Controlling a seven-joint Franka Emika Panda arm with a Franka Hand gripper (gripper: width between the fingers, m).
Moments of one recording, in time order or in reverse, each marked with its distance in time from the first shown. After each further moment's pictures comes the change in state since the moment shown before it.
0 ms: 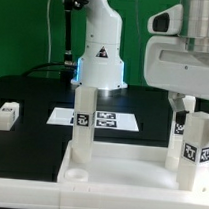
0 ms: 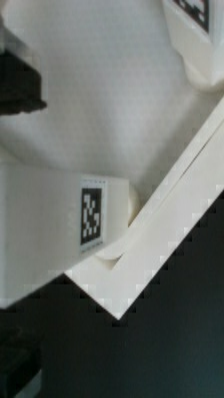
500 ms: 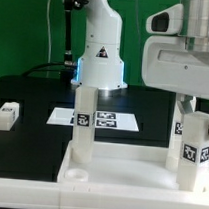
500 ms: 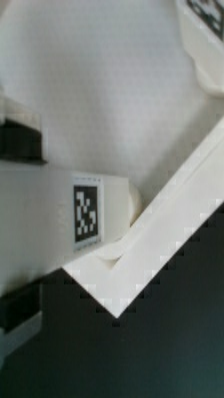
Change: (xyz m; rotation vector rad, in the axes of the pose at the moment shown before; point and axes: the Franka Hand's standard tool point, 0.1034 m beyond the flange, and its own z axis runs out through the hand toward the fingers) arm -0.001 -0.001 0.000 0.003 0.003 0.076
